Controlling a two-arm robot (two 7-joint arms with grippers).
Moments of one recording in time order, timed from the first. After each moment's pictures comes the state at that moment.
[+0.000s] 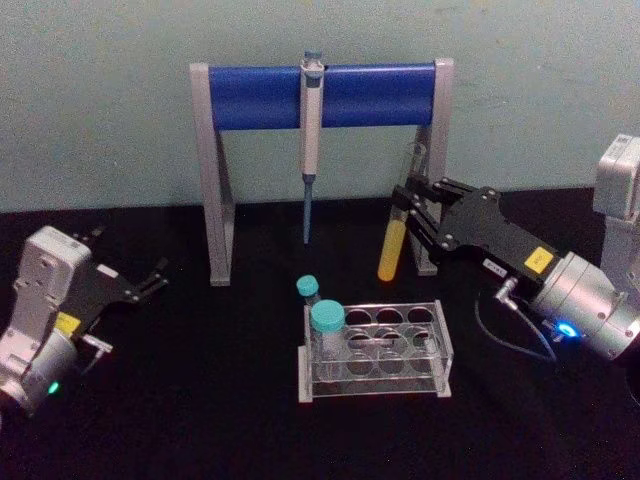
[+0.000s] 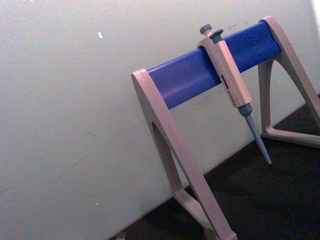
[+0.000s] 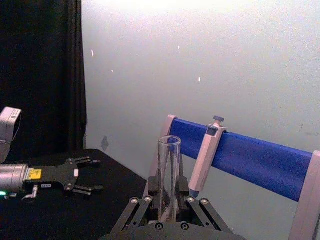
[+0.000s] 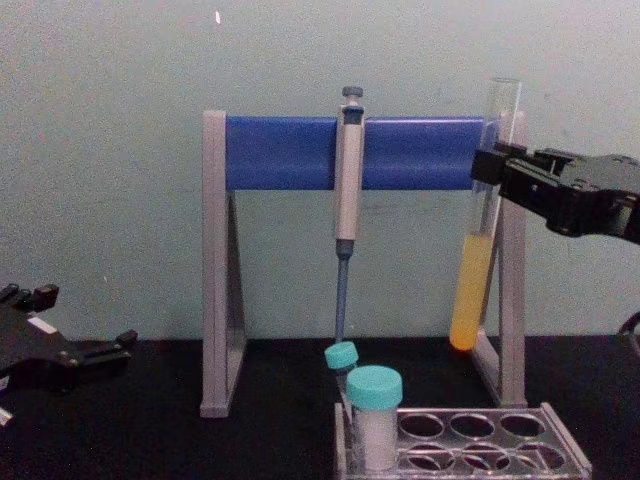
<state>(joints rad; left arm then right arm) -0.20 0.60 0.45 -1.41 -0.25 -0.12 0.03 0.24 0.48 -0.35 -1.57 0.53 -0.15 0.55</state>
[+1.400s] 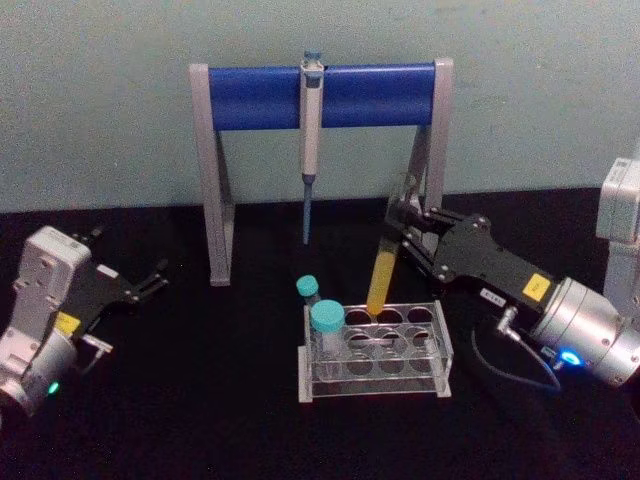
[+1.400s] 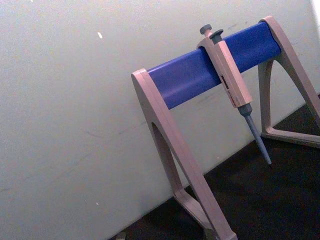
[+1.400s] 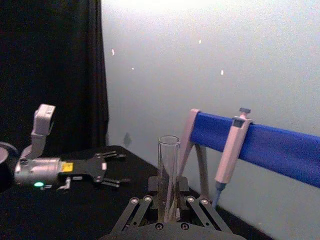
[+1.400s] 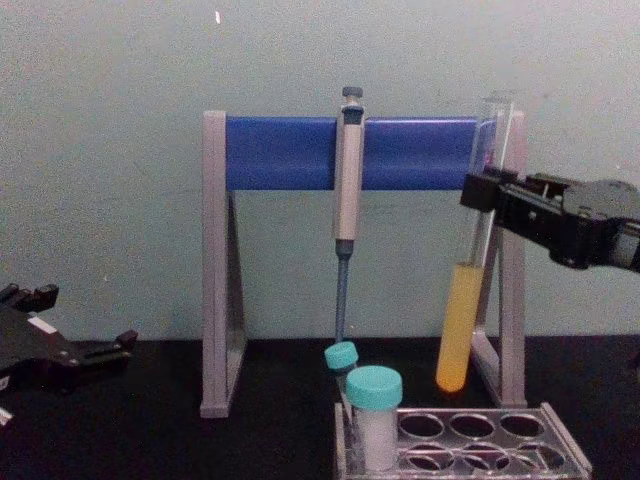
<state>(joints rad) -0.20 0.60 0.45 -1.41 -0.25 -0.12 0.03 0.19 0.51 -0.36 -1.61 0.58 -0.13 0.61</state>
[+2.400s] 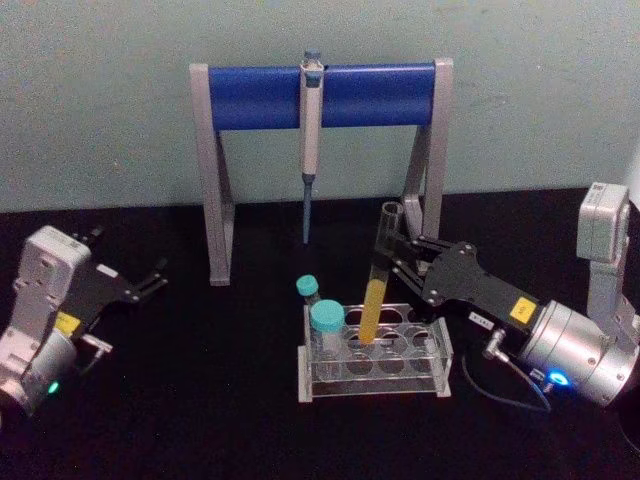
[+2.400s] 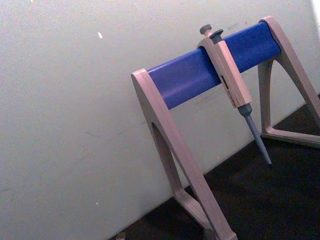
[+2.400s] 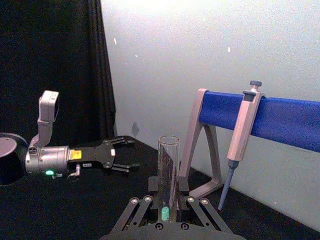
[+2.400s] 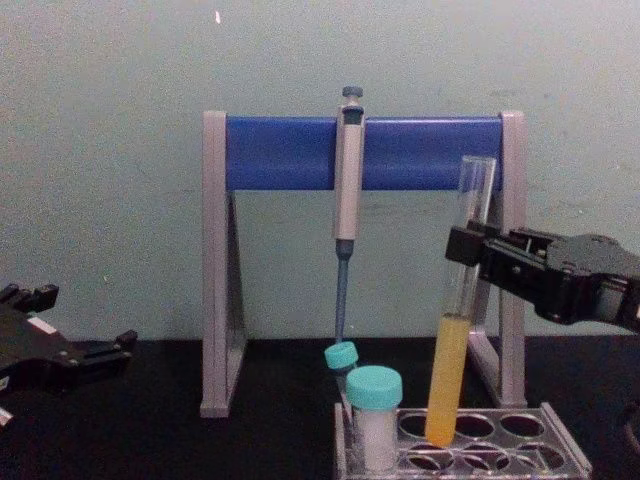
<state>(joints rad) -0.20 0.60 0.45 -1.41 -0.25 -0.12 0.03 0.19 0.51 -0.40 -1.57 0.61 -0.12 0.61</state>
